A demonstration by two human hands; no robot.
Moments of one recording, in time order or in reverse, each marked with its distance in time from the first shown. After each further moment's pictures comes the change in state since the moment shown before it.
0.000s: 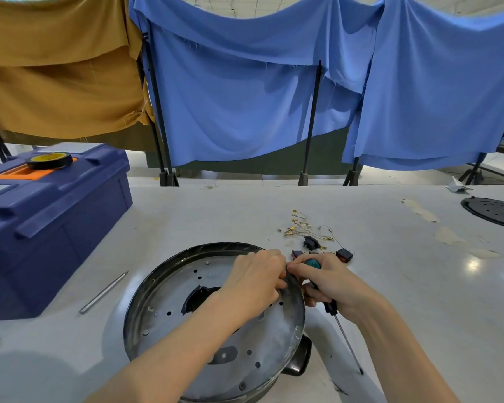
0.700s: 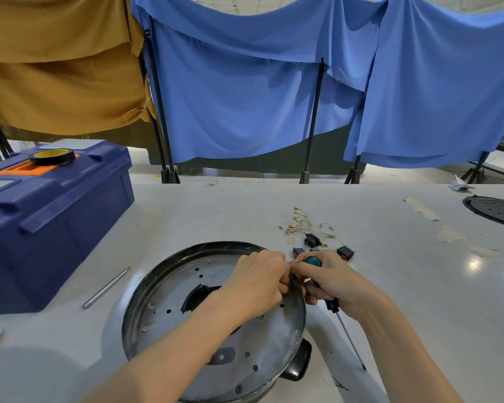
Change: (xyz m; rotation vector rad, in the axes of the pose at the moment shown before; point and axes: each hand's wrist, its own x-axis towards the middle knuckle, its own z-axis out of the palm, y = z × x) left_hand -0.004 -0.001 0.002 -0.006 -0.043 0.049; right_hand -0.002 -0.002 -0.001 -0.052 -0.036 0.006
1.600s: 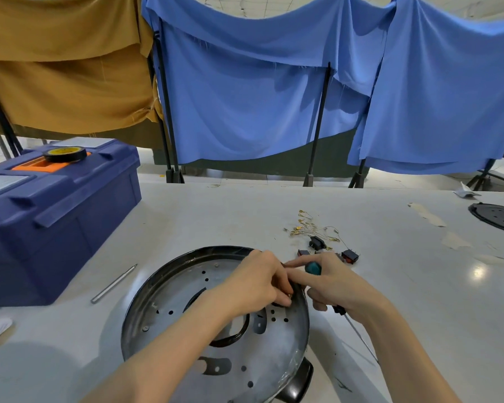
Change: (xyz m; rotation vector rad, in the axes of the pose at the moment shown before) left_hand -0.010 -0.014 -0.008 -0.459 -0.070 -0.056; right_hand -0.005 -0.006 0.009 -0.189 -0.011 -0.045
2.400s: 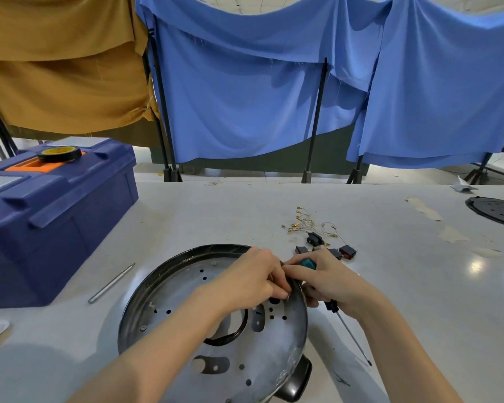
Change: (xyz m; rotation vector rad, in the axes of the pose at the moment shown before) left_hand 0.000 -0.003 -0.004 0.042 -0.038 0.069; right_hand -0.003 -0.002 0.002 0.052 -0.057 0.013
